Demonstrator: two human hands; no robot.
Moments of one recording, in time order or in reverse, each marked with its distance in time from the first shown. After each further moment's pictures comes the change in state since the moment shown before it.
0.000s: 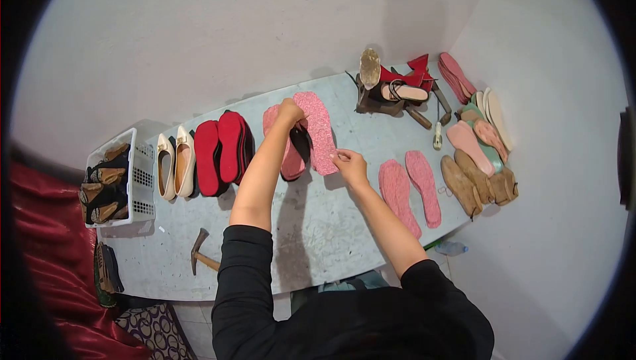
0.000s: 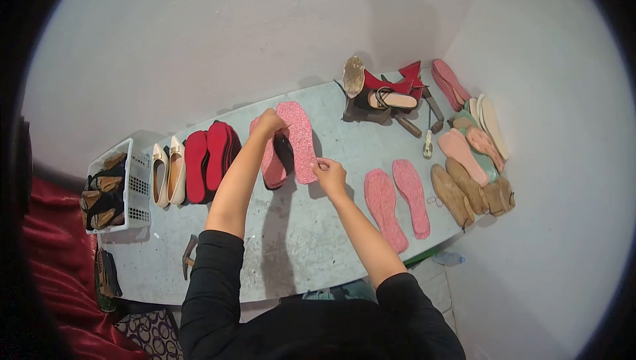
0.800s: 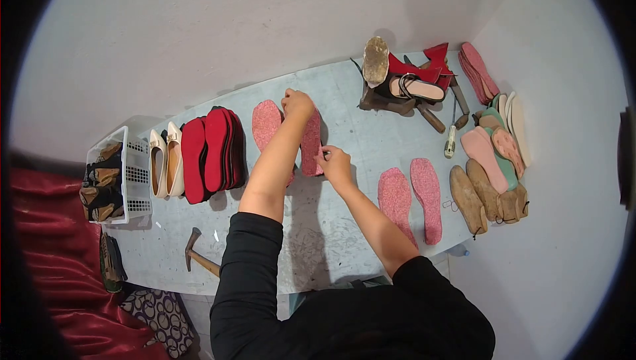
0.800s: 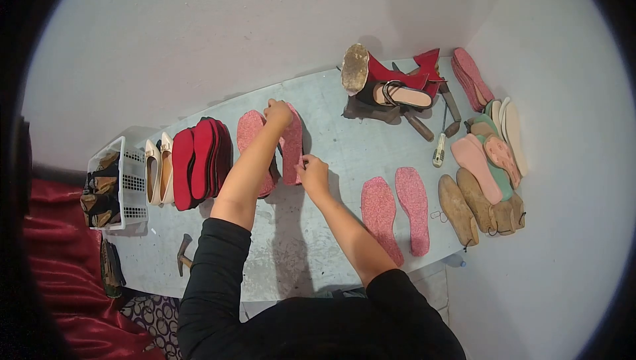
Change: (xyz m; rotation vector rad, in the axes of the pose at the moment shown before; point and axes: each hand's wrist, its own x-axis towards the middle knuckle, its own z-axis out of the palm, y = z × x) left_hand 0.091 0.002 0.067 0.808 0.028 -0.220; right_hand 0.043 0.000 0.020 -0.245 -0.110 -0.072
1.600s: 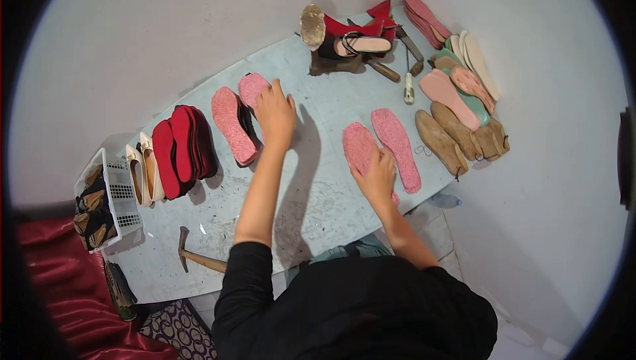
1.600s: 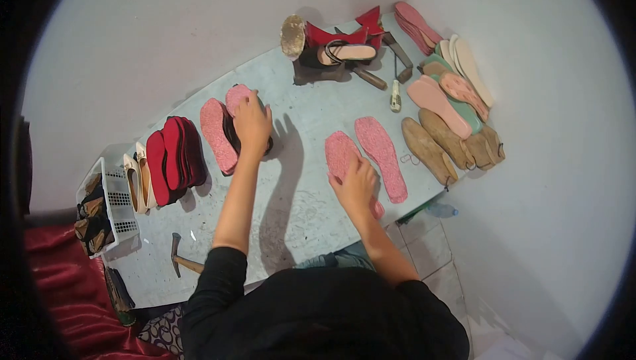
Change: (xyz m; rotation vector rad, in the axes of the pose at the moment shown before) left_hand -0.188 0.024 0.012 -0.281 0.784 0.333; right_hand -0.148 0.059 -0.136 -0.565 0.307 -0.035
